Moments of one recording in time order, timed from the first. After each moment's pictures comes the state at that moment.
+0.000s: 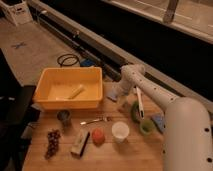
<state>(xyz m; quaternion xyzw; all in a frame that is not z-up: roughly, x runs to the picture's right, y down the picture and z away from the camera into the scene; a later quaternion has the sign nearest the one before) 0.092 0.078 0.950 -0.33 -0.15 0.02 0.93</state>
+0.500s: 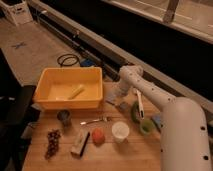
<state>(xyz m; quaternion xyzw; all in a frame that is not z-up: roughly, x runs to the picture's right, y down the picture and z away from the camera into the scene) 0.083 0.081 0.950 -0.32 -0.16 -0.02 0.93</state>
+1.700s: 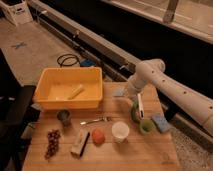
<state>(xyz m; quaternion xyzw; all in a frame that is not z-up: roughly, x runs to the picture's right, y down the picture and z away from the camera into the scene) 0.134 0.044 0.806 -0.23 -0.18 -0.02 0.96</state>
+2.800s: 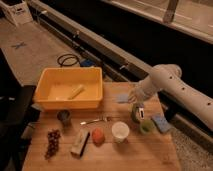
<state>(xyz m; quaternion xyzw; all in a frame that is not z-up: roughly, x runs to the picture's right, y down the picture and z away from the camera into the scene) 0.143 0.064 0.754 -0.21 -0.21 -0.05 0.95</state>
